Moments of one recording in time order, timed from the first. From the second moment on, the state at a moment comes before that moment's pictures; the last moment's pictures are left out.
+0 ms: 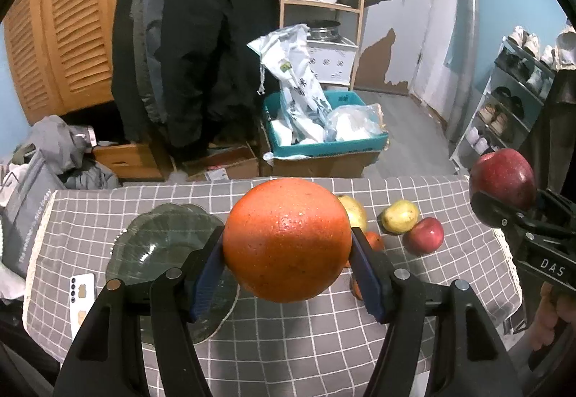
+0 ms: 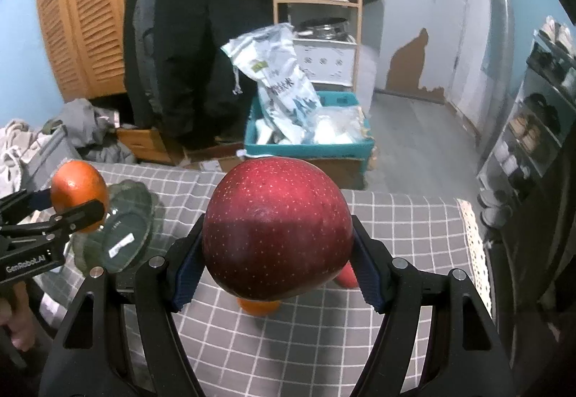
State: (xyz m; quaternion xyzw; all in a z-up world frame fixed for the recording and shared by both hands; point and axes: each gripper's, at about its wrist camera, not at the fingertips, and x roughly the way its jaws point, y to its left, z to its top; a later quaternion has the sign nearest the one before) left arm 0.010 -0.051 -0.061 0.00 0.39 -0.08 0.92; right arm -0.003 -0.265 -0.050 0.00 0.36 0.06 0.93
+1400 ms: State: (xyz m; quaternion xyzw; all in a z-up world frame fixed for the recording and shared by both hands) left arm 0.010 0.093 -0.087 -0.06 0.42 0.03 0.91; right arm 0.058 -0.090 -0.058 -0.04 0.39 0.19 0.90
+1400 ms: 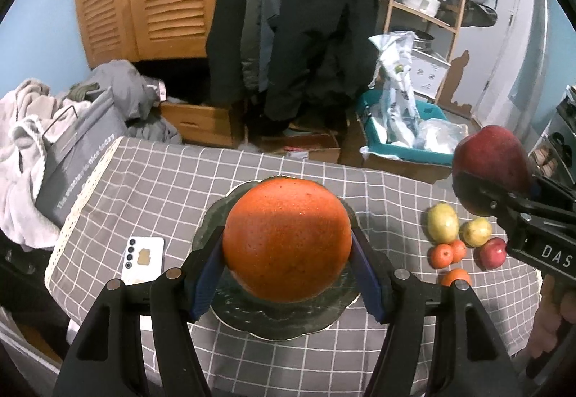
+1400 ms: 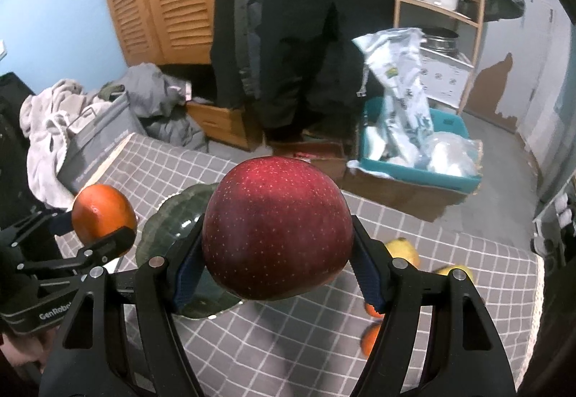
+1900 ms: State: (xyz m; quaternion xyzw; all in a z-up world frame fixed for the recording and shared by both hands) left arm 0.033 0.130 -0.144 -0.09 0.48 0.07 0.87; right arm 0.093 -0.038 -0.119 -0.06 0.44 0.22 0.87
